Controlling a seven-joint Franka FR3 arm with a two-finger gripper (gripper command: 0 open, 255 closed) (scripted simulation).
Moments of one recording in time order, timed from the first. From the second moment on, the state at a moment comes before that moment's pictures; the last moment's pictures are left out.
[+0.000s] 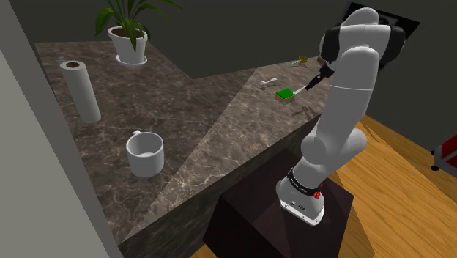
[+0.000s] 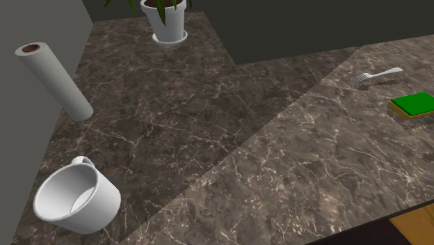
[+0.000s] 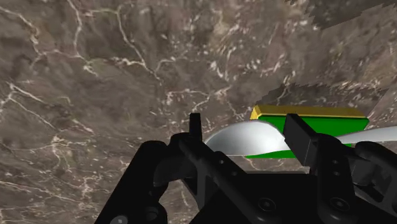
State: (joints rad) arm -0.44 0.40 -0.92 -1.79 0.67 1.97 -1.55
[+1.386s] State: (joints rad) arm -0.48 0.48 -0.86 -1.84 0.76 2.06 -1.63
